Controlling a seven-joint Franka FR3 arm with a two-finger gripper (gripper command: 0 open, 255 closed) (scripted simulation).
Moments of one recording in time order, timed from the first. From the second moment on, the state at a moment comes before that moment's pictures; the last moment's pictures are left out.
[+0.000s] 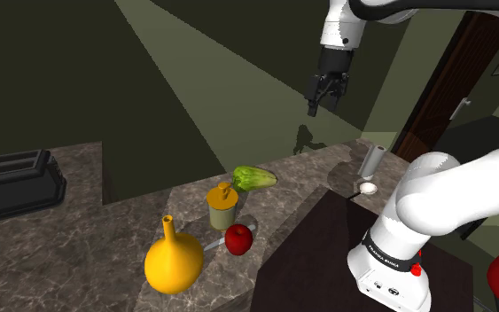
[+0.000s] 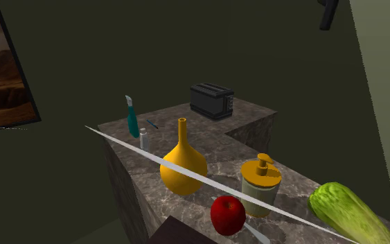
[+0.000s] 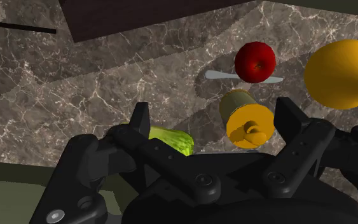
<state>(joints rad) -0.01 -0.79 -0.06 -2.41 0.00 1.57 0.13</state>
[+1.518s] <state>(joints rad) 0.11 -0.27 0.30 -2.35 0.17 2.02 0.55</state>
